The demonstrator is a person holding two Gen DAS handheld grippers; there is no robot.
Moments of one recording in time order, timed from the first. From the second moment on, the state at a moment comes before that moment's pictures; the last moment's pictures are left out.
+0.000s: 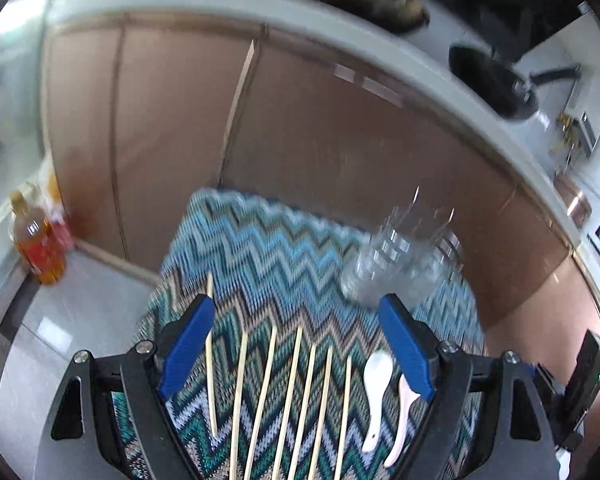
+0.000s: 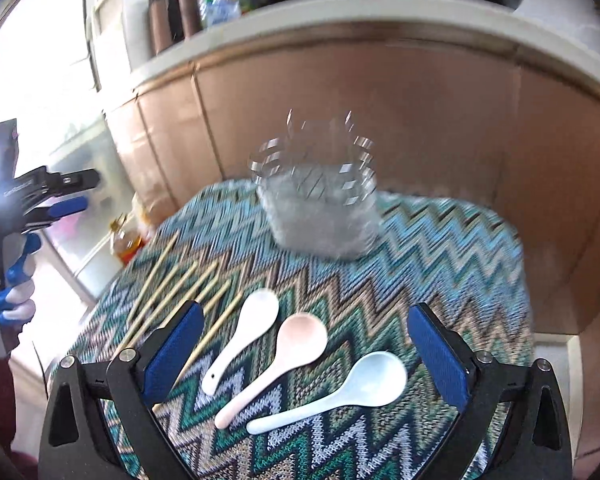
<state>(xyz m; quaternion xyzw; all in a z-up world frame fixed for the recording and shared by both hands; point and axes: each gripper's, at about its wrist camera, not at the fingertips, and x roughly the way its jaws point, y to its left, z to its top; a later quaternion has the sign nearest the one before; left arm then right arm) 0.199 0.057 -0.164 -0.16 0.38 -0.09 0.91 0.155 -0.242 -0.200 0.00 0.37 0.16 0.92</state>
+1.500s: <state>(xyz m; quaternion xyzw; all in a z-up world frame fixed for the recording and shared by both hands) 0.297 0.022 -0.303 -0.05 0.63 -0.10 0.77 0.266 -0.224 -0.308 0.02 0.55 0.28 0.78</state>
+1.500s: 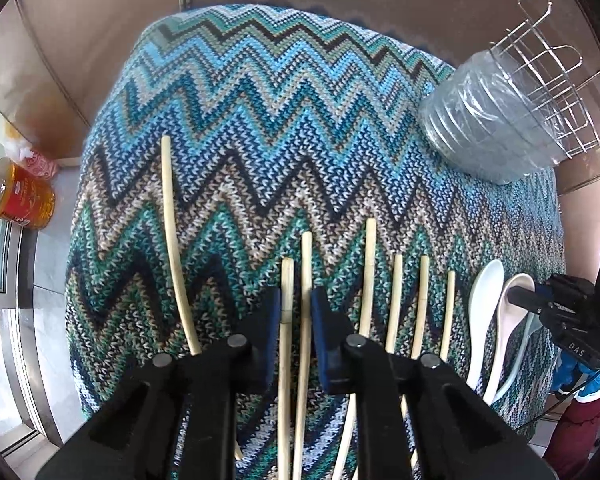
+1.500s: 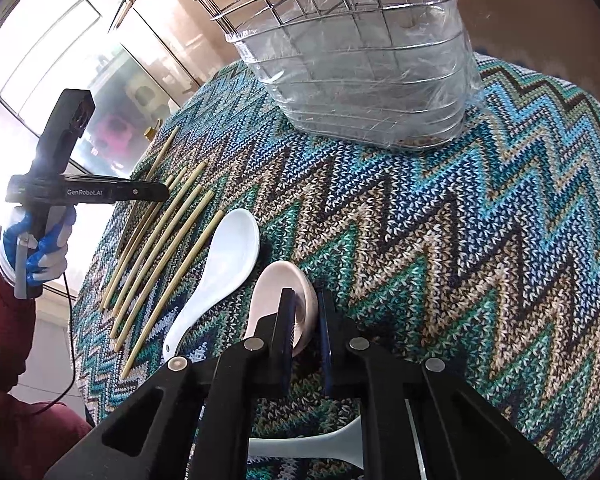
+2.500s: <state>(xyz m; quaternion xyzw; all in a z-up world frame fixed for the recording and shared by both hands) 0.286 0.059 -0.297 -0.08 0.61 -0.11 0.78 0.238 -0.253 -0.294 0.02 0.54 0.26 0.80</state>
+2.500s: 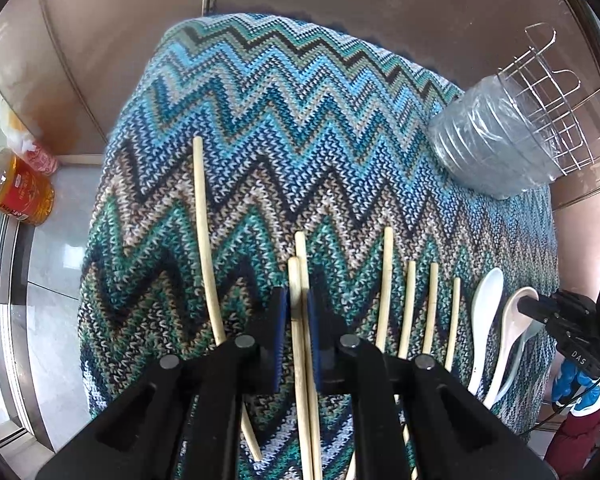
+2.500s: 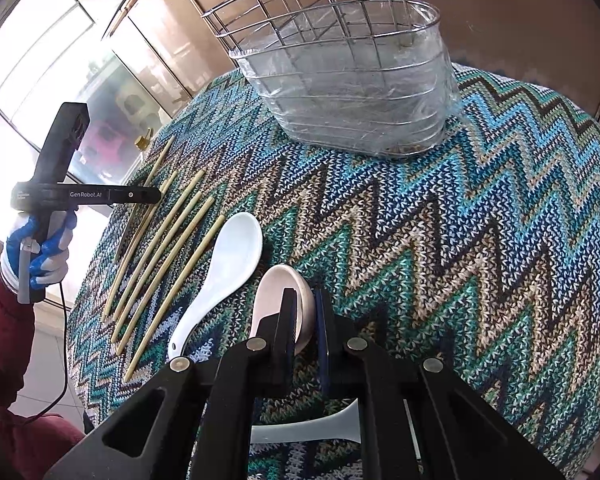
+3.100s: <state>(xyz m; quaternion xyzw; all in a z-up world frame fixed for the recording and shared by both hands) 0.280 0.050 -0.296 -0.07 0.61 -0.10 0.78 0.232 -0.255 -0.297 0.03 0.54 0.25 0.80</state>
